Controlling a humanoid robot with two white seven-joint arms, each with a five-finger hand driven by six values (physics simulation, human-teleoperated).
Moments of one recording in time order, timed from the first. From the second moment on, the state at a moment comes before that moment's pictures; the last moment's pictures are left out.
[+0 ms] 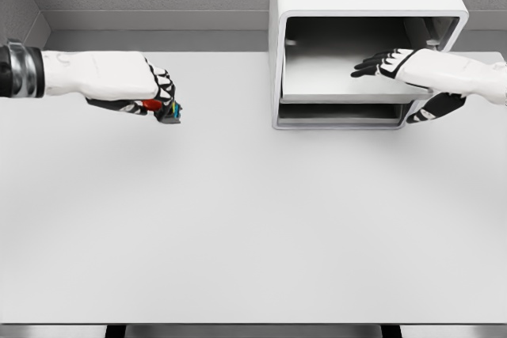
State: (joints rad) left arm -1.00 0.90 -0.92 -1.56 -0.26 -0.61 -0.58; right arm -0.69 -0.87 0.55 -1.41 0.10 -0.61 0.61
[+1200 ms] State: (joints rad) left arm -1.21 0.63 -0.91 -1.64 -0.17 -0.61 -0.59; right arm -0.54 -0.97 0.47 -1.58 0.18 -0.61 0.61
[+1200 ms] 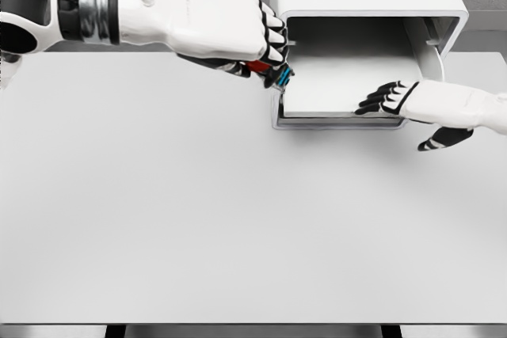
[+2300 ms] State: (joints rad) left arm -1.26 0.23 -0.95 -1.31 -0.46 -0.61 -0.61; right arm 0.01 -0.98 -0.12 -1.56 0.04 -0.61 0.61
